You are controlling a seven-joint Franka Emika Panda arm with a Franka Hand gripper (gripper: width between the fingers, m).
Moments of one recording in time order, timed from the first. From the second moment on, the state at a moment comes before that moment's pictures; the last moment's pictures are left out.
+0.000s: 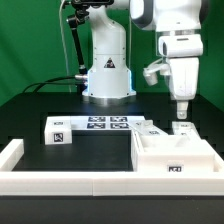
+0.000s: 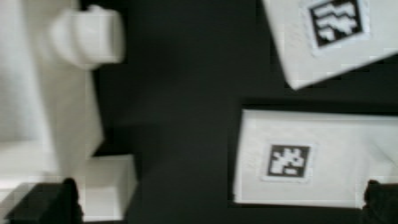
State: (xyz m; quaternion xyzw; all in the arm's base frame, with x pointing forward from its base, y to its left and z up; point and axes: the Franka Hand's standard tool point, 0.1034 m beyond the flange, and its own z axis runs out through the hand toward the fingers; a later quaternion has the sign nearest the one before) arm 0.440 0.134 0.063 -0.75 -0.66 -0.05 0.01
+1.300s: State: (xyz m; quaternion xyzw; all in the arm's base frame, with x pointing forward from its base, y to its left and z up) arm 0.393 0.155 0.011 -0.76 -0.65 -0.06 0.04
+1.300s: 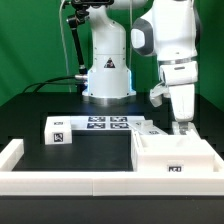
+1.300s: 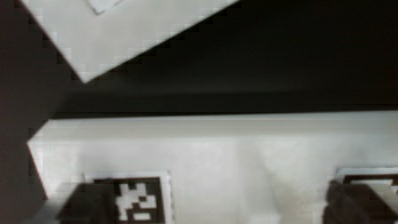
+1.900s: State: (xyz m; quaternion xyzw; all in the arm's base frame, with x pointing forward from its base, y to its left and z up) arm 0.391 0.155 0.009 -0.76 -0.64 -0.06 0.04
